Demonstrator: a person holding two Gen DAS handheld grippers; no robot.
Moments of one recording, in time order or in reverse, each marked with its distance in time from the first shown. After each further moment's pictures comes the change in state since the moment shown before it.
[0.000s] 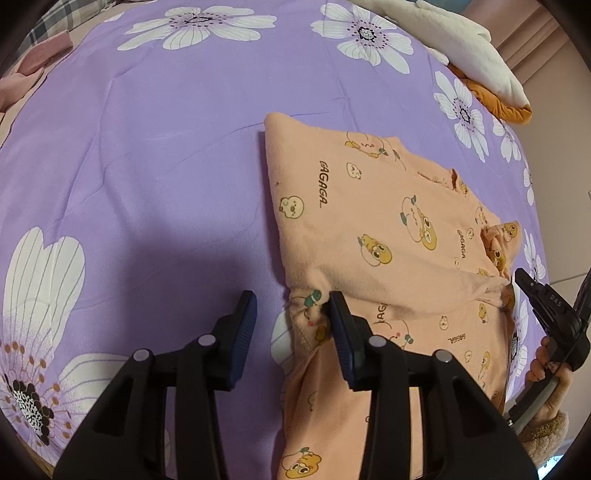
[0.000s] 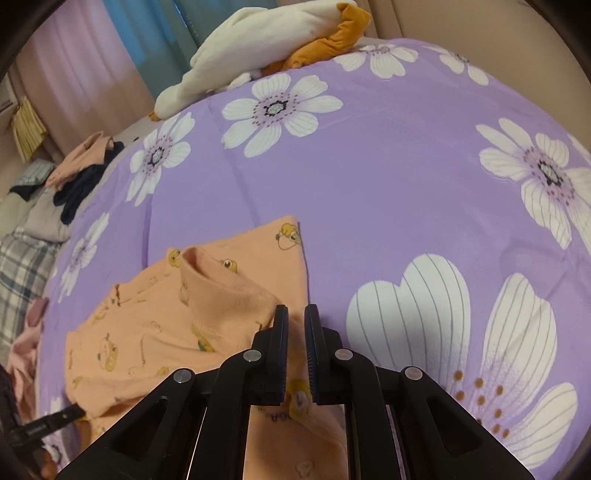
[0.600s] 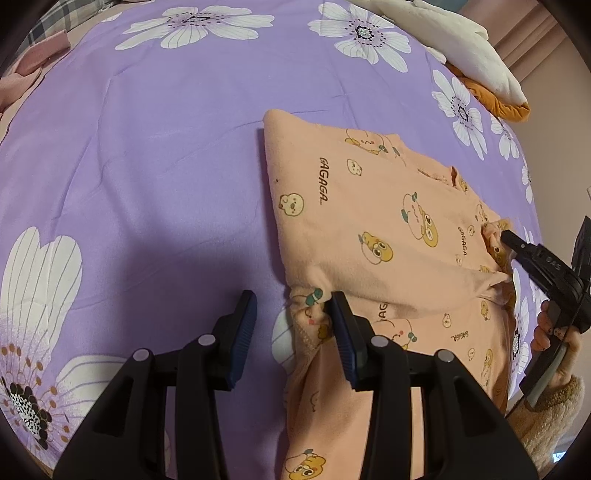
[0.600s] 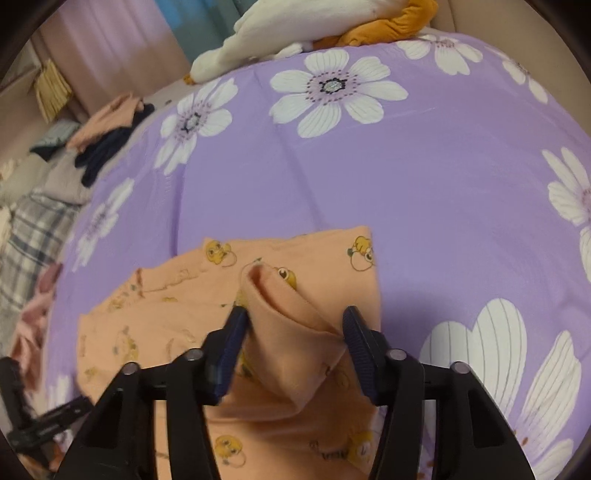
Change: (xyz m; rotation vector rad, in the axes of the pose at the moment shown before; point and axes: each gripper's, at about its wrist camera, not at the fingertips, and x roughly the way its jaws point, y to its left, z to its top) left arm 0.003 0.001 -0.002 0.009 -0.005 -0.009; right arm 0.037 0.045 0.021 -0.166 0.078 0.060
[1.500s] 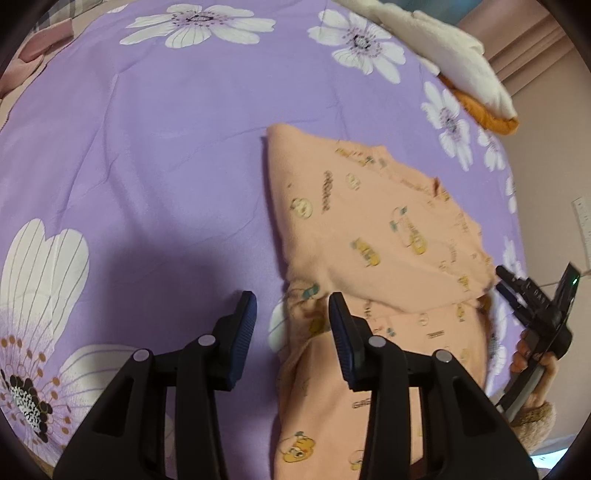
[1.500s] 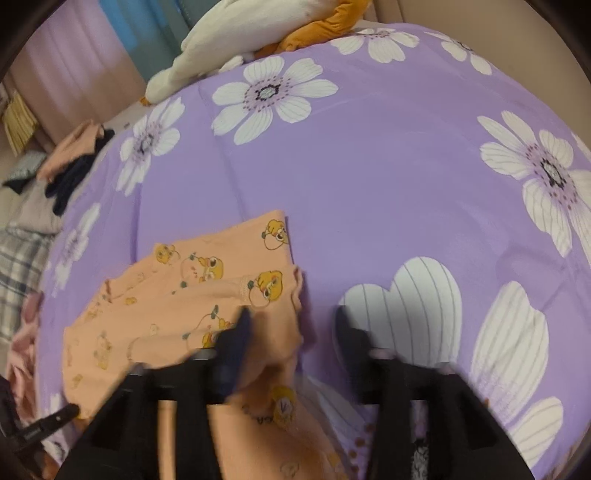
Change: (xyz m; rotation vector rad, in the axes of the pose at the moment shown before) left arm -0.019 0.008 0.001 -0.047 -0.003 -0.096; right arm -0.035 -0.051 -0.023 0.186 -0.026 -0.044
